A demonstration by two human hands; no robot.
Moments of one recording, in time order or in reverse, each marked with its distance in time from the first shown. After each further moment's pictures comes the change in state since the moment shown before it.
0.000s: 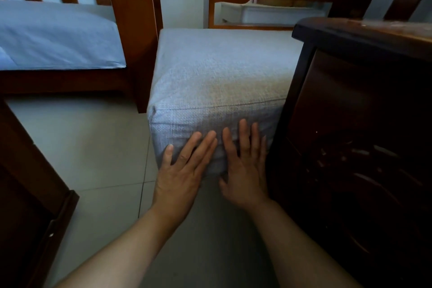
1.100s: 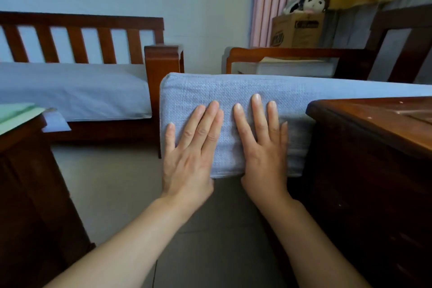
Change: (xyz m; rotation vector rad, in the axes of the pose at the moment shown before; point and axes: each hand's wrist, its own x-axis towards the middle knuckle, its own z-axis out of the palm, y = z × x) left_hand 0.112 -0.077 -0.068 -0.167 -0.014 -0.244; right_hand 0.139 -0.014 -0.070 0.119 0.183 0.085
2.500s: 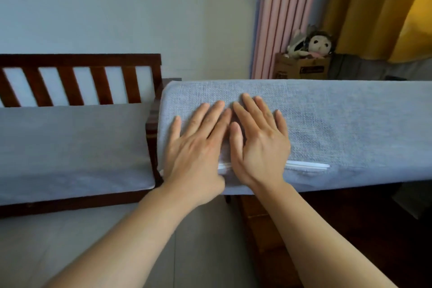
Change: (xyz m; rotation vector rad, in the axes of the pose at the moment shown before) left_hand 0.381 -0.119 -0.103 -0.101 -0.350 0.011; right_hand 0.404 -0.017 -0.013 0.089 0.140 0.071
